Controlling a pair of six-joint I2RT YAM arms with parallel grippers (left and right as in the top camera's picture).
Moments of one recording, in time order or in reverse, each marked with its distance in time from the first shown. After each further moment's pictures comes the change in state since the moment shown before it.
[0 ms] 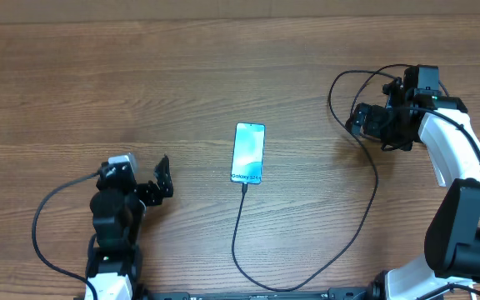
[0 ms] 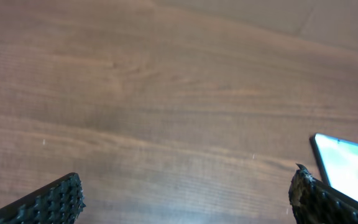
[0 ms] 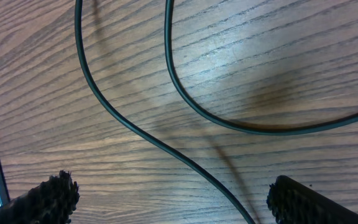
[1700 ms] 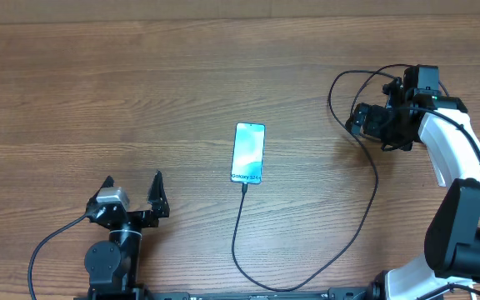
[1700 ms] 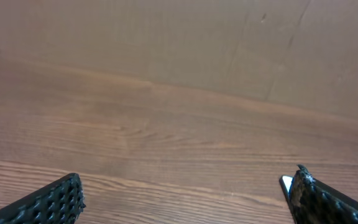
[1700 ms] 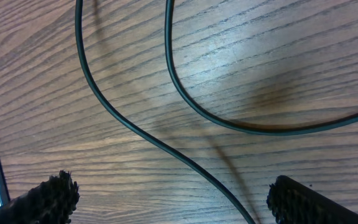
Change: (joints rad) left arm -0.006 -0.858 -0.121 -0.421 -0.039 0.005; right arm 0.000 0.000 0.000 0.000 0.000 0.000
